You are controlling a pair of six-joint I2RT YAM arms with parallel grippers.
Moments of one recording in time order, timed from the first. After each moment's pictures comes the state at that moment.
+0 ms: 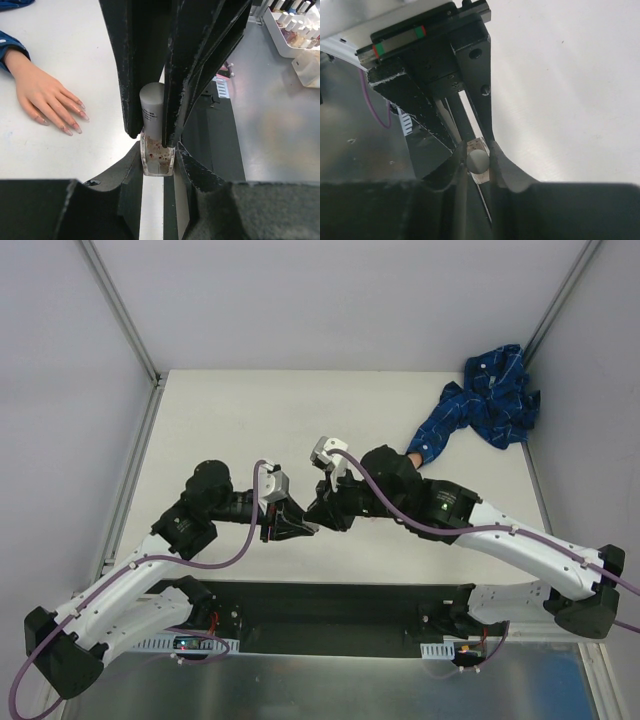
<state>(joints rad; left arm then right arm) -0.64 0.82 0.69 -0.08 0.95 0.01 1.13 1.20 1.26 -0.50 -0.18 0.17</state>
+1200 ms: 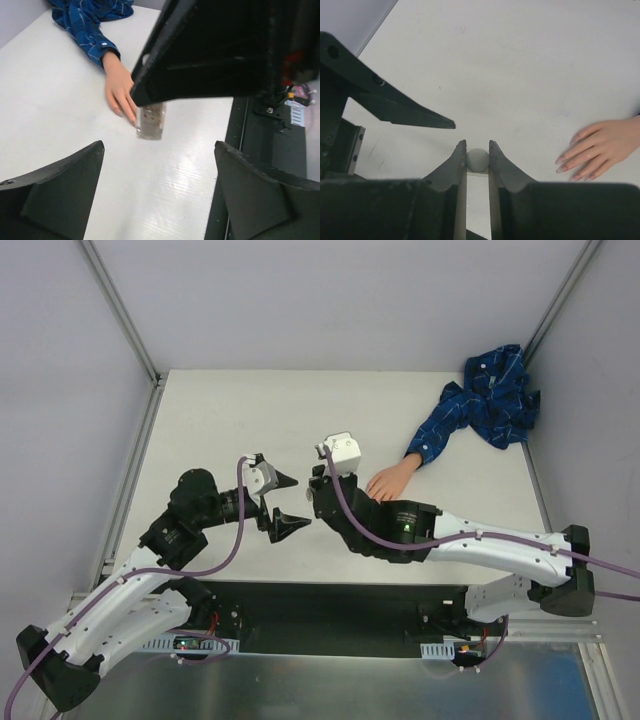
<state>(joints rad) -0.64 0.71 0.66 -0.08 0.60 0.04 1.39 1.37 1.37 -0.51 0.87 0.53</state>
